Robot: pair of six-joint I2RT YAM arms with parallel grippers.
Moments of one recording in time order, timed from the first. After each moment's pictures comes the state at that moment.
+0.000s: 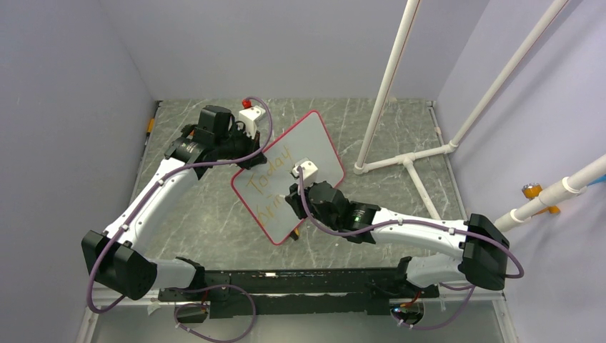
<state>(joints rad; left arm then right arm) -0.40 1.31 1.28 -0.65 0.40 0.07 1.12 1.27 0.80 0.09 0.31 0.26</state>
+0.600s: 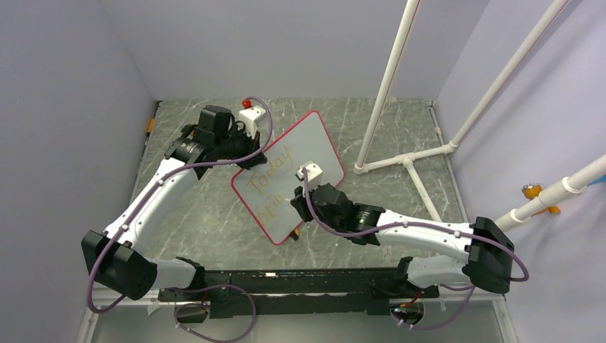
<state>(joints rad) -0.40 1.31 1.28 -0.65 0.40 0.07 1.11 1.23 0.76 0.04 0.31 0.29</state>
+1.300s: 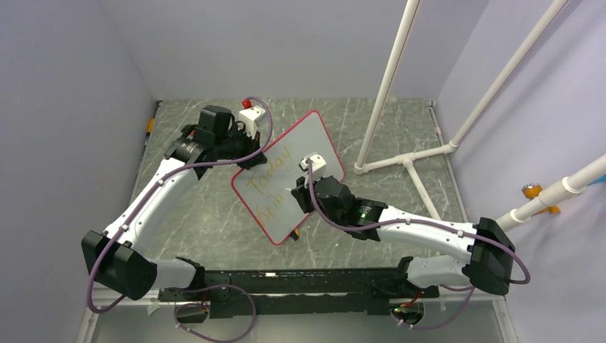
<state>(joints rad) -0.40 1.31 1.28 -0.65 0.40 0.07 1.08 1.22 0.80 0.04 0.34 0.28</state>
